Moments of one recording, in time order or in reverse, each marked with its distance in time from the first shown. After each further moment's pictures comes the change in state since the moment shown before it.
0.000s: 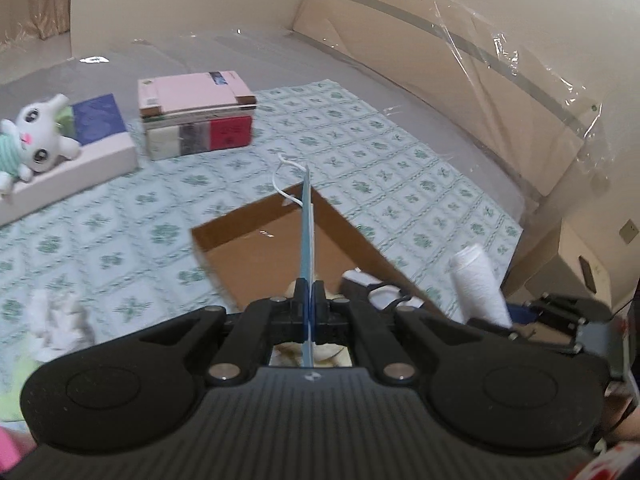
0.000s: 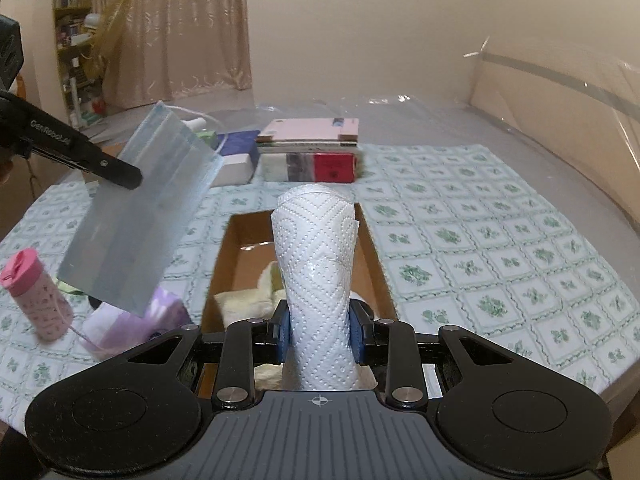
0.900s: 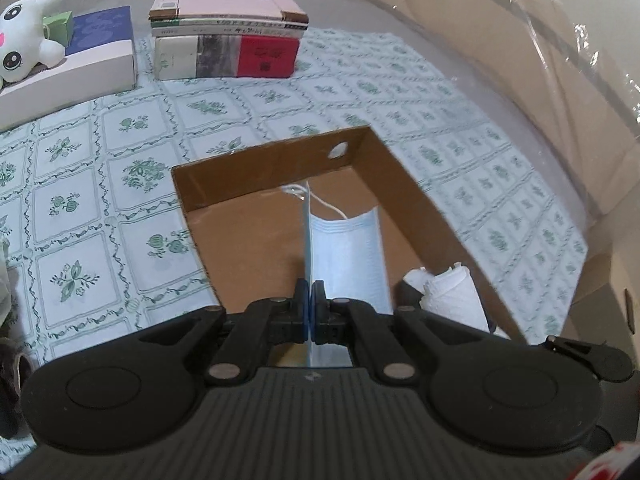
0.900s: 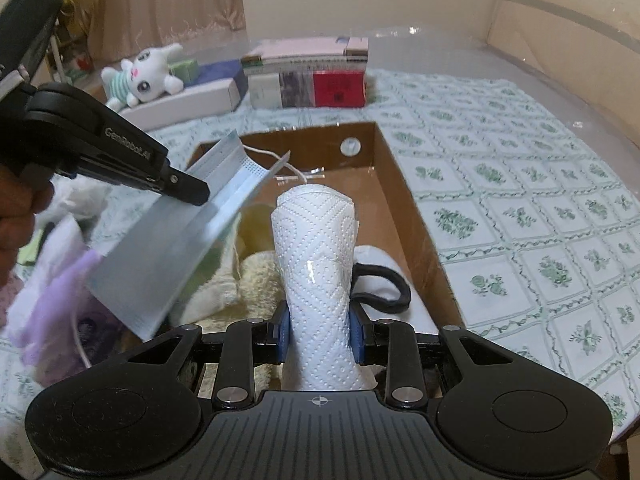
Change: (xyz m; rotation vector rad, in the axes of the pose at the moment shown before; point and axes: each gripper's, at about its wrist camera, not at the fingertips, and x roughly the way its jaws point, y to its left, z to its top) left arm 0.167 0.040 -0.017 -0.147 0.101 0.094; right arm 0.145 -0.010 -0.018 0.009 0.182 0.009
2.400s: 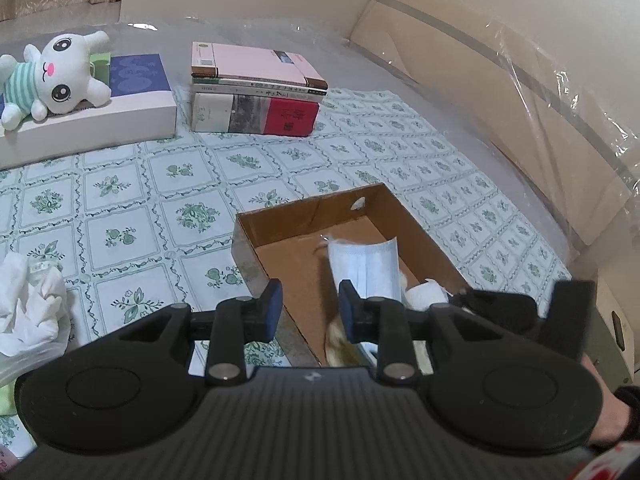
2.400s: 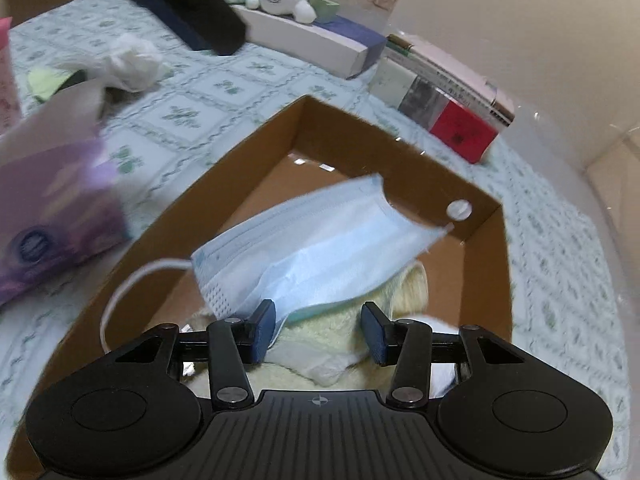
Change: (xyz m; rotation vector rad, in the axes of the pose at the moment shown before) left arm -0.073 0.044 -0.012 -0.010 -0.170 -0.042; right arm 0.084 0.061 0.019 -0.591 0.036 -0.019
